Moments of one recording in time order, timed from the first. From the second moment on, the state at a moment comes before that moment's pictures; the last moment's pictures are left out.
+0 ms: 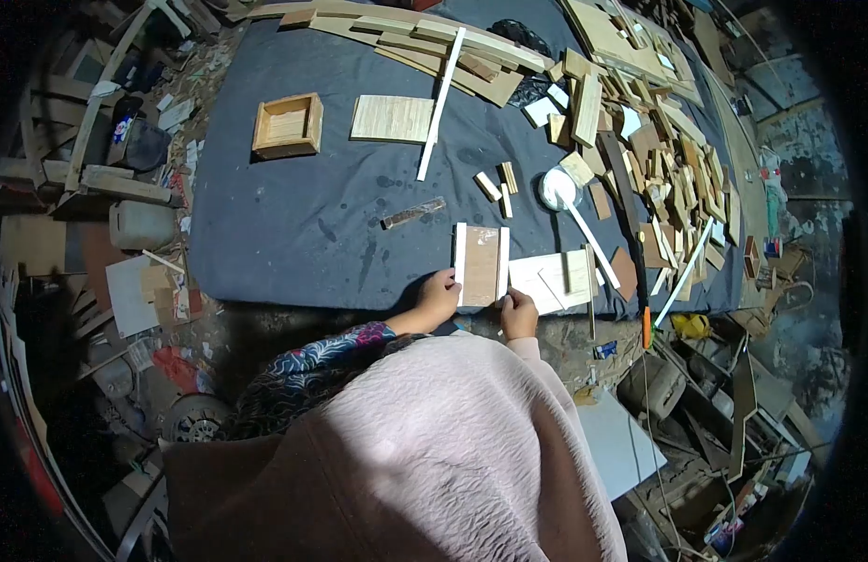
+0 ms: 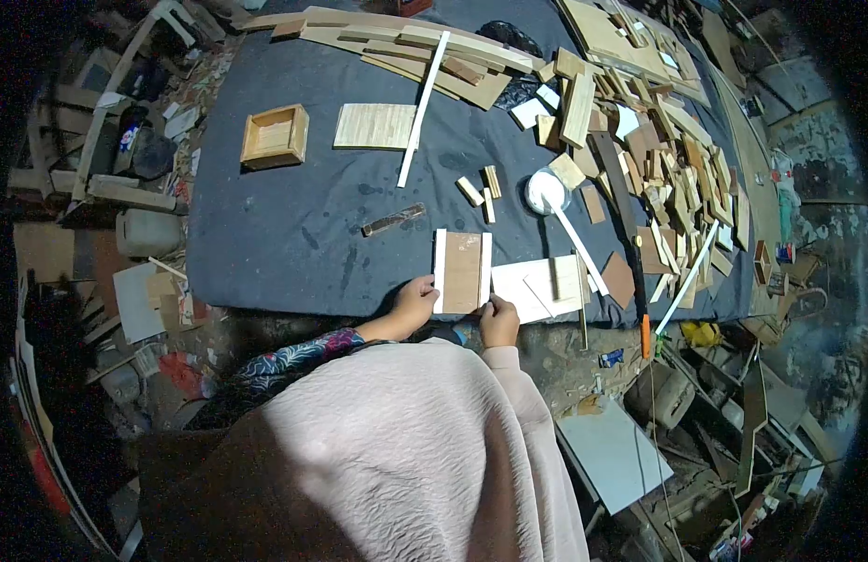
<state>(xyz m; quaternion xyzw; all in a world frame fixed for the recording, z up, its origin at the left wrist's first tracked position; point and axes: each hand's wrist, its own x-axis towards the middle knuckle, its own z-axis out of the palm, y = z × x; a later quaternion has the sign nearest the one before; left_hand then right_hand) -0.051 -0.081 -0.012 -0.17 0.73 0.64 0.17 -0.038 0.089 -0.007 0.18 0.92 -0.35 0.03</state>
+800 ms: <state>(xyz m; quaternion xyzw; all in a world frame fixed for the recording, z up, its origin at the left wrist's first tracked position) -0.063 -0.081 0.029 -0.13 0.73 0.65 0.17 -0.037 0.101 -0.032 0.24 0.87 -0.43 0.09</state>
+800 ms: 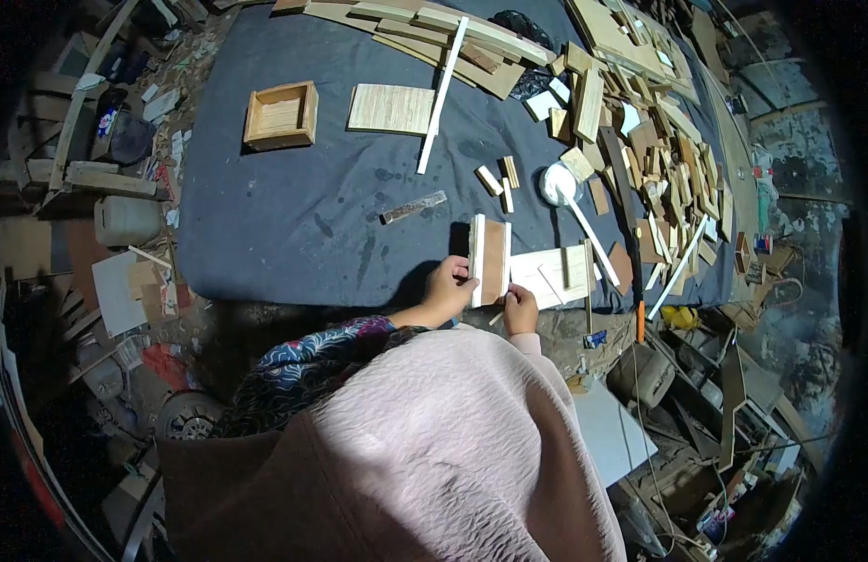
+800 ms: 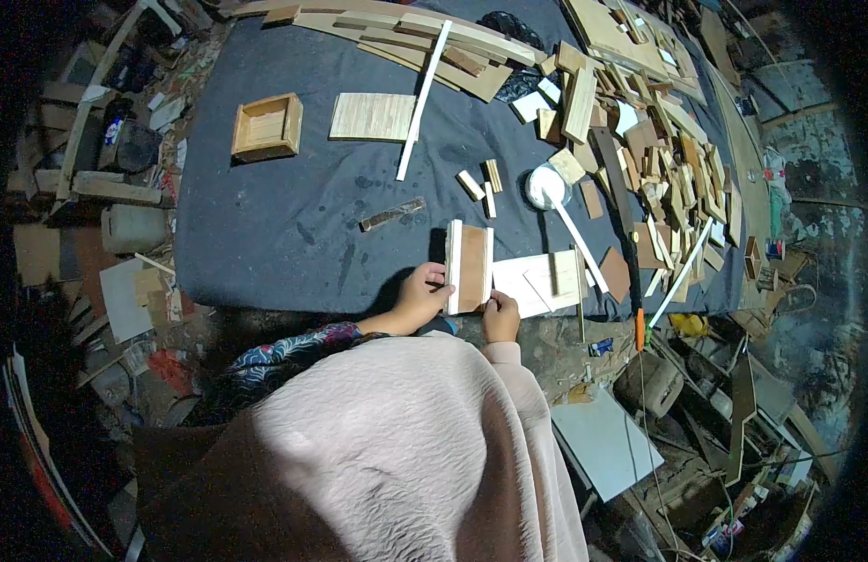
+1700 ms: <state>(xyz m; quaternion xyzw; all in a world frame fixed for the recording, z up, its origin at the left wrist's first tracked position) -0.124 -0.121 -0.015 0.06 0.89 0.44 0.07 -0.017 0.079 0.009 0.13 0.94 -0.32 -0.02</state>
